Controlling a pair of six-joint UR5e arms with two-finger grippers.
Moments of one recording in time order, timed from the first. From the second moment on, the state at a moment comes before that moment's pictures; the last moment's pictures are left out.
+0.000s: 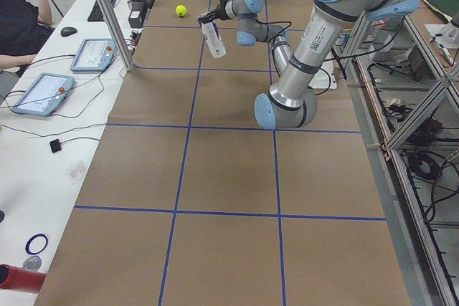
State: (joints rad) left arm -0.48 -2.26 -1.77 -2.39 -1.15 -0.61; right arm 1.56 -1.63 1.72 -1.64 2.40 0.13
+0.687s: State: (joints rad) left arm -0.46 -2.18 -1.52 -2.93 -0.87 -0.61; right arm 1.56 -1.64 1.72 -1.65 2.44 0.13
